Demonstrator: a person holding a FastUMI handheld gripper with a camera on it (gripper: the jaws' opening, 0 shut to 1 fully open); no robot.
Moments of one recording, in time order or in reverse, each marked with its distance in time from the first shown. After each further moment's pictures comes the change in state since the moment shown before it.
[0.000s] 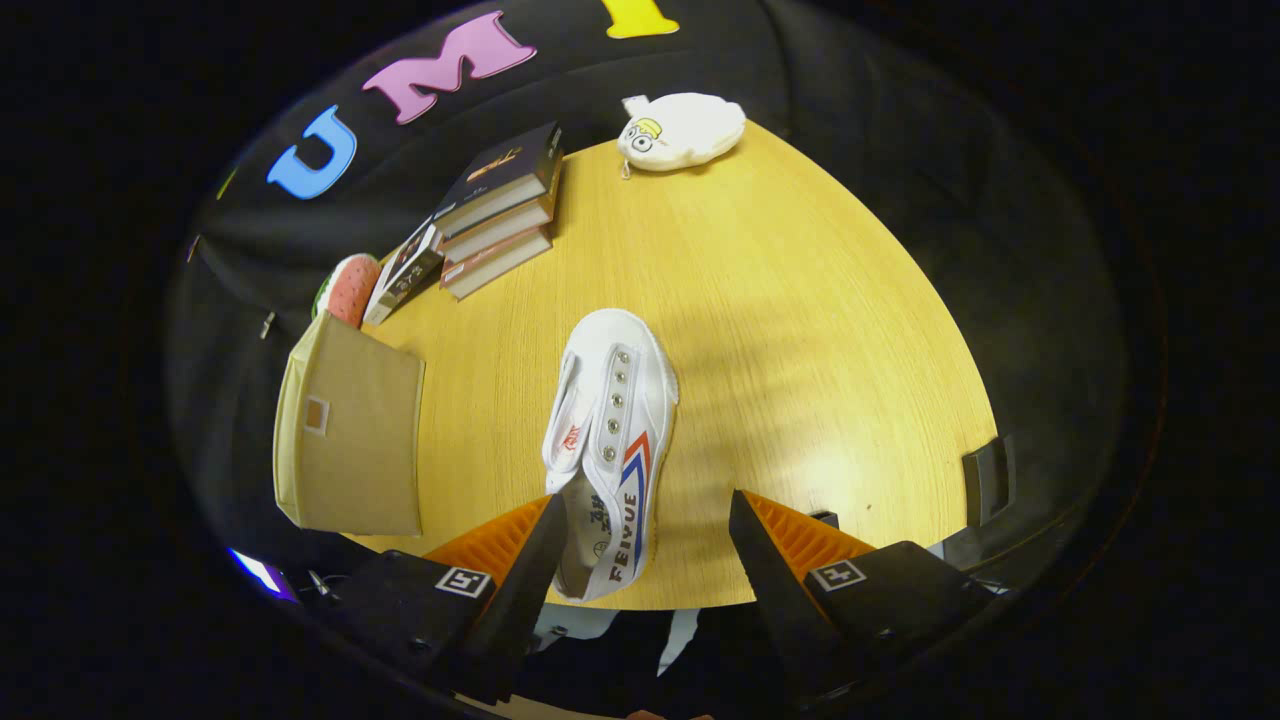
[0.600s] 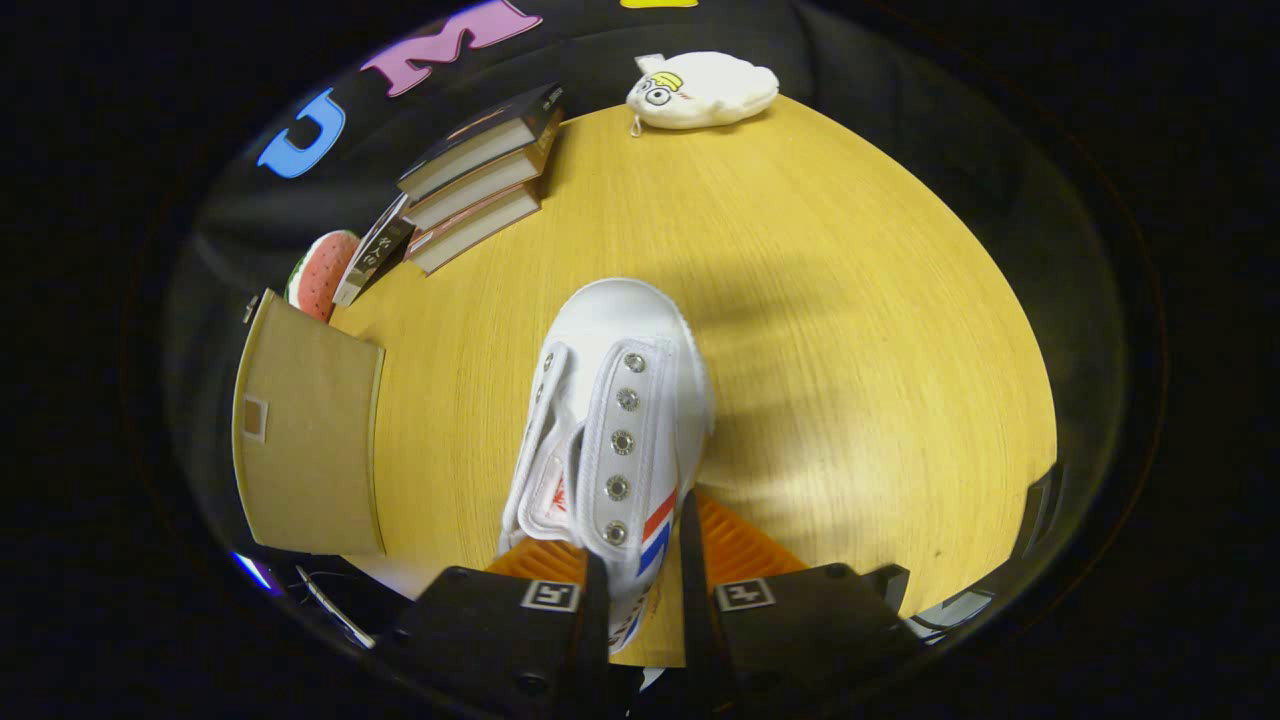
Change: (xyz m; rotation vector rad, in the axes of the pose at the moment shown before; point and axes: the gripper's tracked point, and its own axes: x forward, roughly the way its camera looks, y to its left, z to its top) arm 0.063 -0.002 0.021 0.130 -0.032 -0.024
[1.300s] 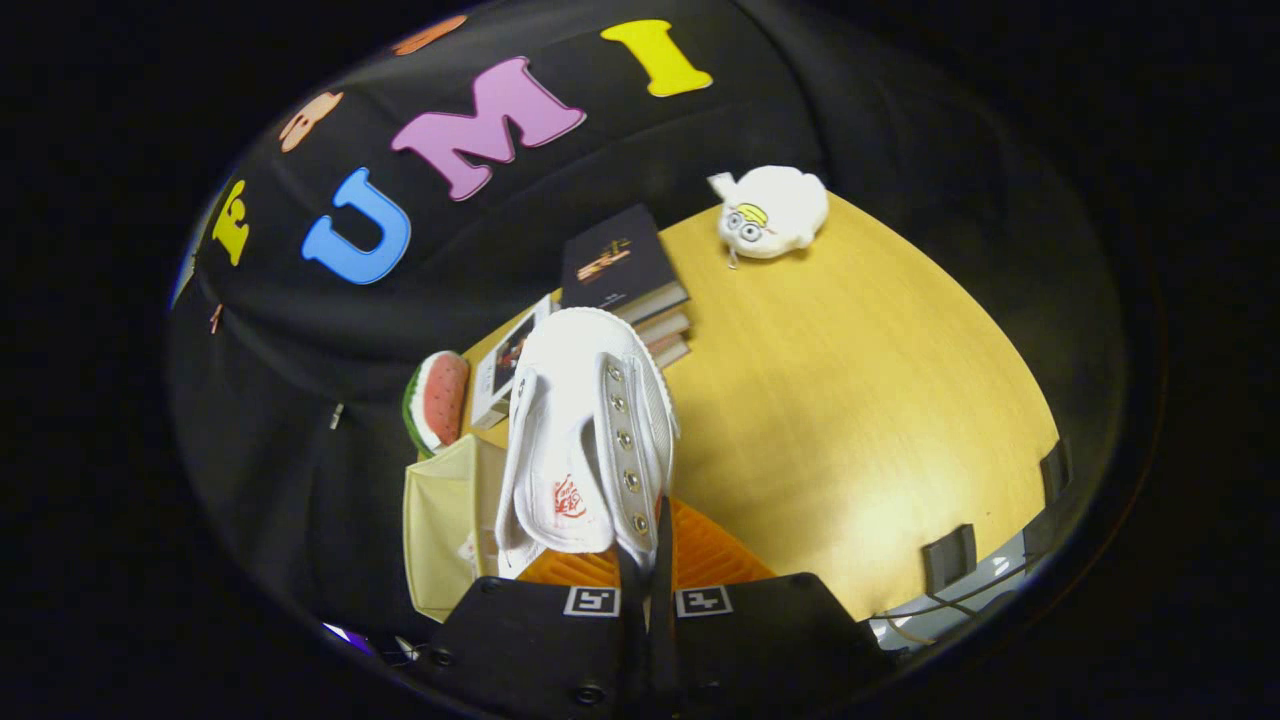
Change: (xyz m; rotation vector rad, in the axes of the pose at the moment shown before) arm -0.132 0.213 0.071 0.063 -0.195 0.275
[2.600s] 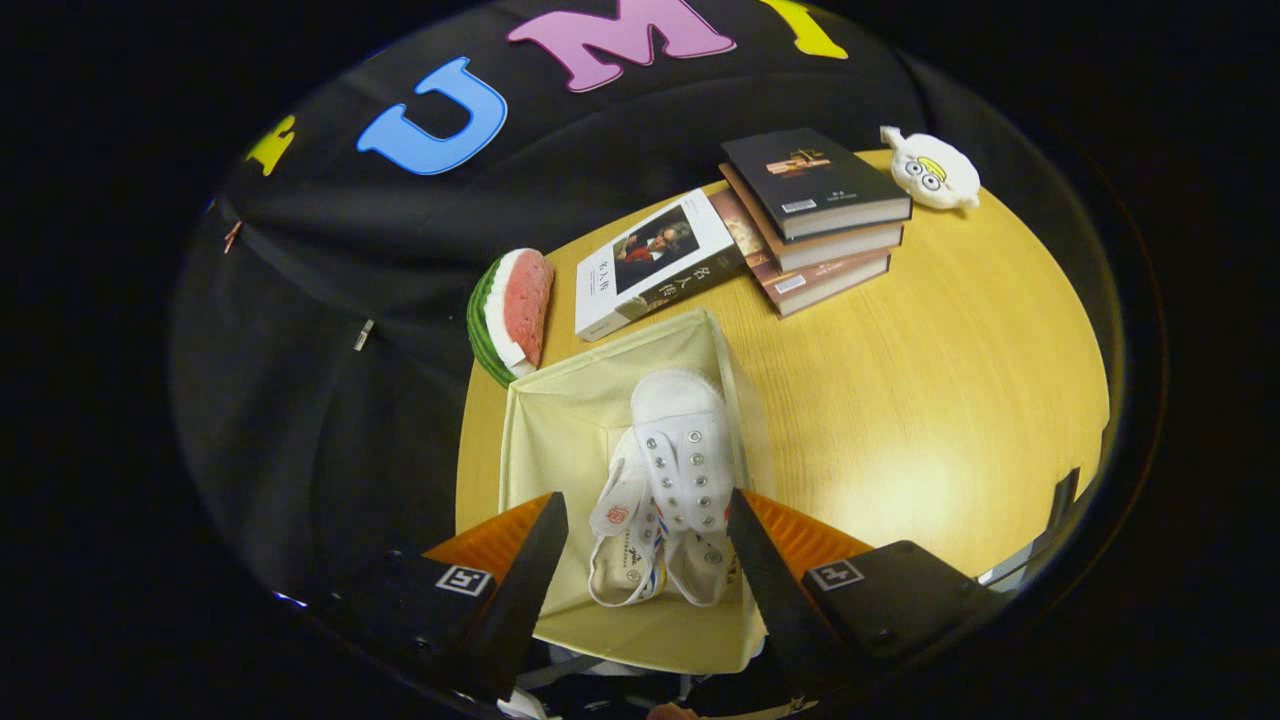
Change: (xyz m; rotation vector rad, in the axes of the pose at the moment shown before) arm 0.072 0.152 -0.088 -0.147 0.142 -0.016
